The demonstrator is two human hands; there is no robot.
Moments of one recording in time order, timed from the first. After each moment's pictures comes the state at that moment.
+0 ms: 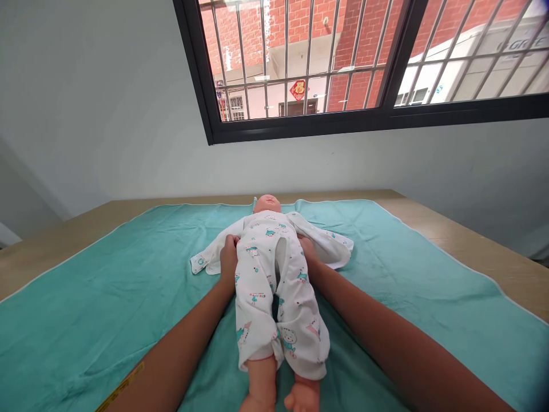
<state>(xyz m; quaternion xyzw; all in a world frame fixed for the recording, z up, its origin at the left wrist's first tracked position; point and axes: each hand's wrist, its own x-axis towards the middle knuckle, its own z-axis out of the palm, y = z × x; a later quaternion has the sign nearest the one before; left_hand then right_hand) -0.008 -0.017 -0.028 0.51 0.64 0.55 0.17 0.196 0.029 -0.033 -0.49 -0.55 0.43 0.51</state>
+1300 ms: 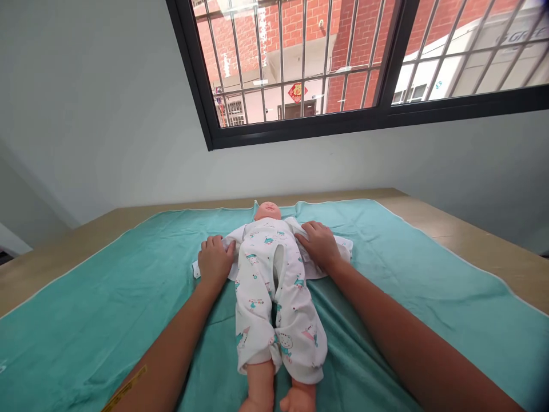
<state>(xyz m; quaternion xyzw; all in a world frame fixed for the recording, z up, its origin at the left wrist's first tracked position) -0.050 -0.006 -0.025 0.58 0.75 0.26 -0.21 0.242 0.046 -0.023 -0.53 -0.78 -0.12 0.31</state>
